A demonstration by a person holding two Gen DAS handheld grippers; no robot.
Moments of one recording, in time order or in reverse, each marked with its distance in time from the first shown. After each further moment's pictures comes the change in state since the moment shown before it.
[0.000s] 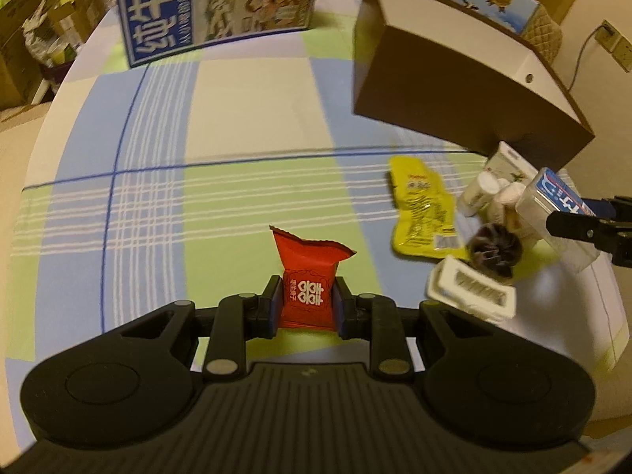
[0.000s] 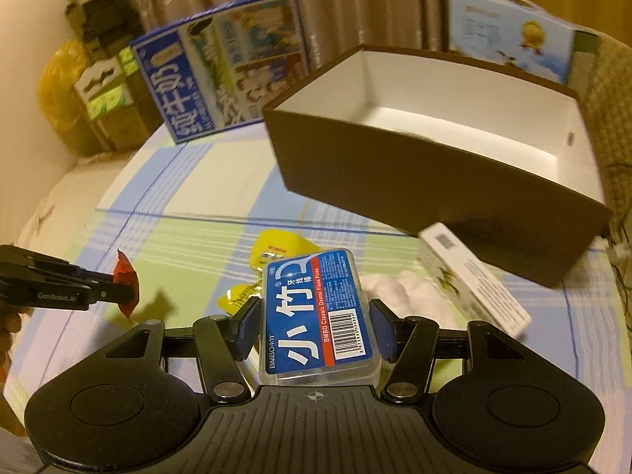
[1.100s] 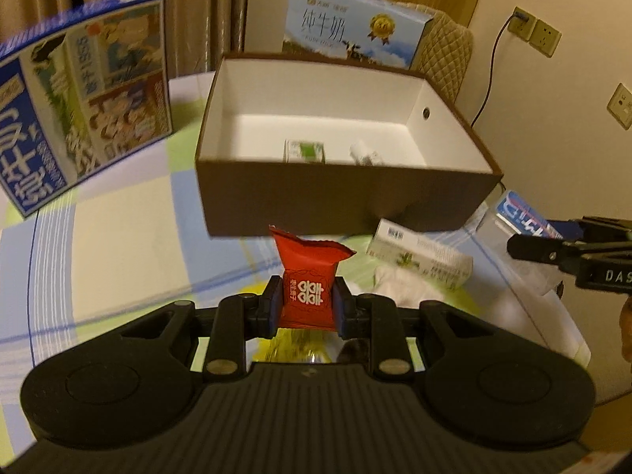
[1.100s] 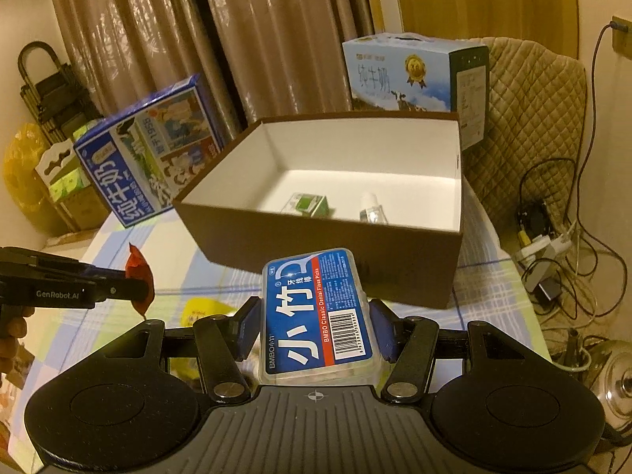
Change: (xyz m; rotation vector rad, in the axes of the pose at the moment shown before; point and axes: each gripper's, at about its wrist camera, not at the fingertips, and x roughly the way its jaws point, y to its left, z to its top) left arm -0.007 -0.122 0.085 0.212 -0.133 -0.119; right arm -0.064 -0.081 0.018 0.139 -0.161 -0.070
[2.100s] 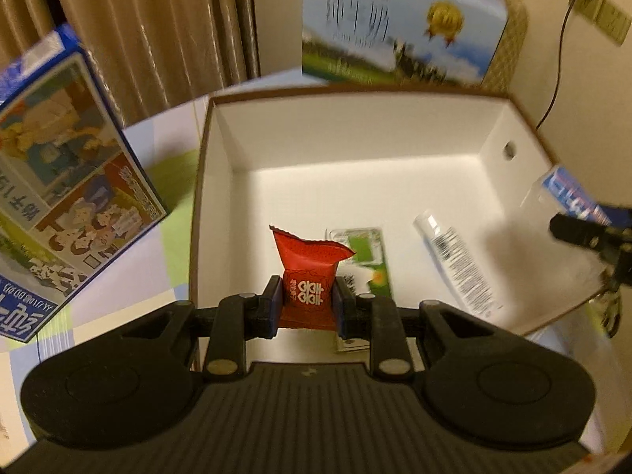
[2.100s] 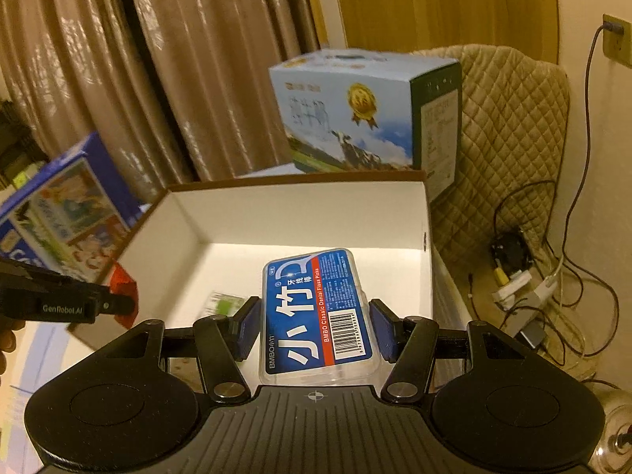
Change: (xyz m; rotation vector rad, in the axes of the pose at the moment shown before) left arm 0.134 0.015 0.143 0.078 0.150 0.127; right arm 0.108 -0.065 0.108 0.079 -0.008 -0.133
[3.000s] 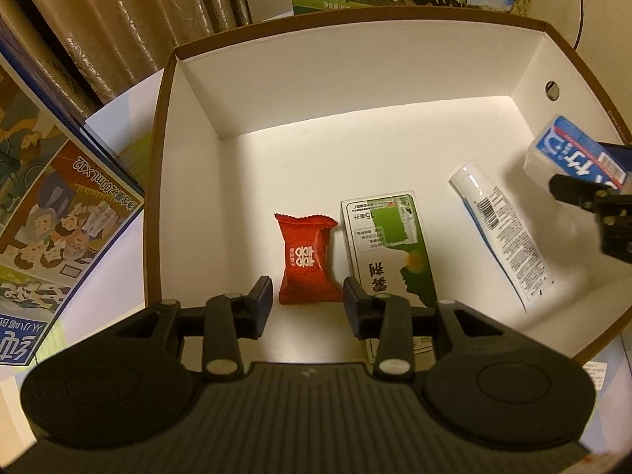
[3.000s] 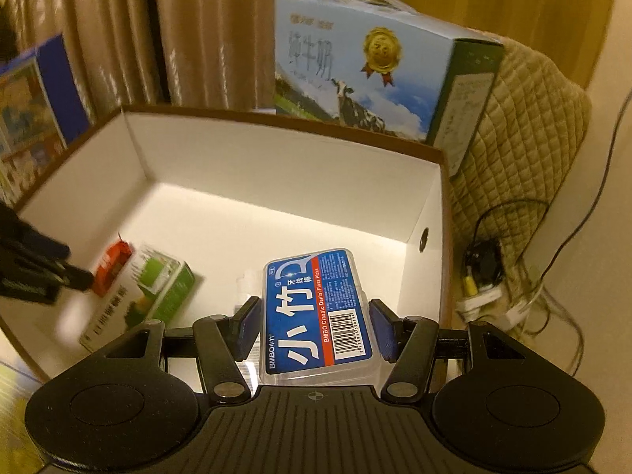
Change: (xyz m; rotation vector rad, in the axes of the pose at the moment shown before) left arm 0.062 -0.005 0.011 0.087 0.132 0.046; right arm 0.079 0.011 -0.004 -0.249 0.122 -0.155
